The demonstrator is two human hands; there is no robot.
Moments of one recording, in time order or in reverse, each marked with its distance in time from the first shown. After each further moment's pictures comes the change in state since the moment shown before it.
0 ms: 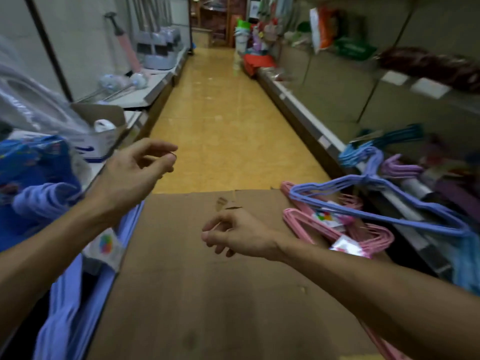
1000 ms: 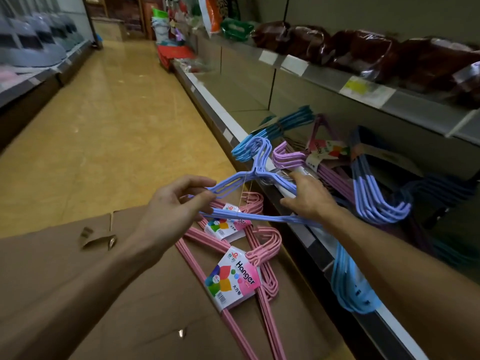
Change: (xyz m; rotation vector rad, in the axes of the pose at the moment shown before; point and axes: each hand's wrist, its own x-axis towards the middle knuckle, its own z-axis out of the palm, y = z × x) left_hand 0.031 0.099 0.351 -0.328 -0.334 -0.120; right_hand -0.133 0.223 -0.343 -0.677 0.727 0.472
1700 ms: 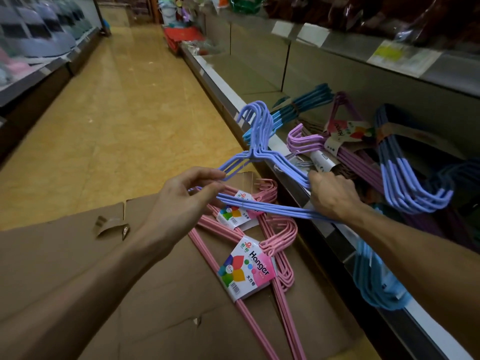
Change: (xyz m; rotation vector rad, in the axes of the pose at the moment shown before) left_hand 0.007 -0.014 0.001 0.025 0.015 -0.038; right_hand -0.001 0.009 0.018 -0.389 0.004 -0.048
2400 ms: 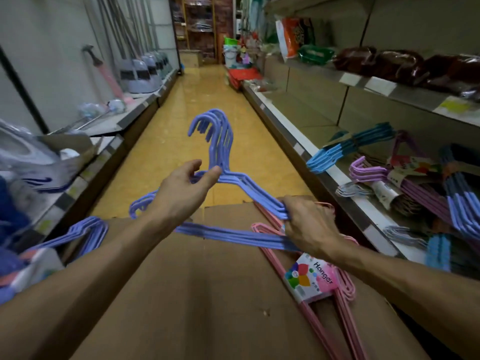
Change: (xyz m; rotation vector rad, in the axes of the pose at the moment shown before) left_hand -0.060 0.042 -0.156 0.392 0.306 -0.028; right_hand -0.104 -0.173 -0.075 0.374 0.170 -0.401
